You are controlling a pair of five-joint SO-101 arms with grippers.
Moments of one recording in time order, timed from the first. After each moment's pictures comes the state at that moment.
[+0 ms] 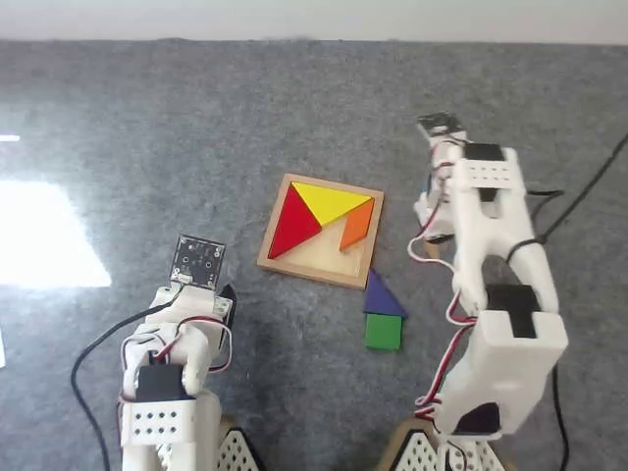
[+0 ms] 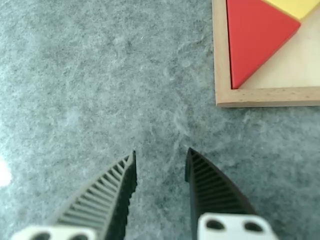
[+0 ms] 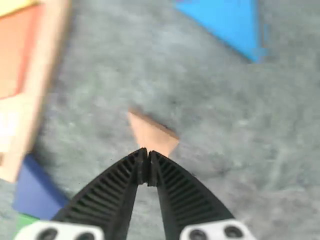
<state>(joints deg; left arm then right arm) -9.7 -90.0 97.3 55.3 -10.4 -3.3 19.0 2.4 73.4 15.9</state>
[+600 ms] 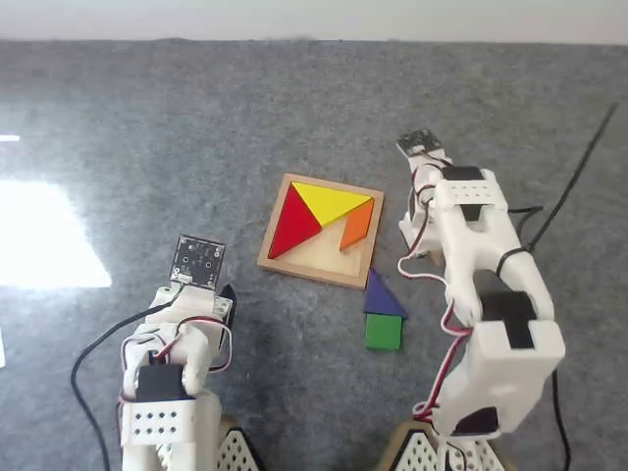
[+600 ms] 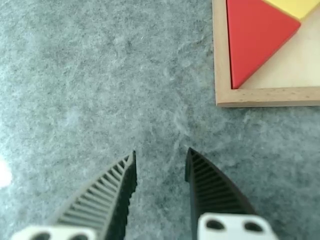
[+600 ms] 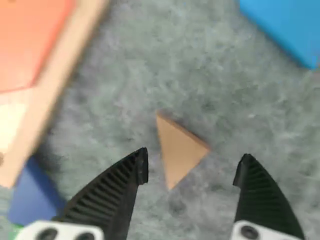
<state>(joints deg) -9.7 -90.0 97.3 55.3 -10.4 -6.4 16.0 14.6 63.5 16.2</state>
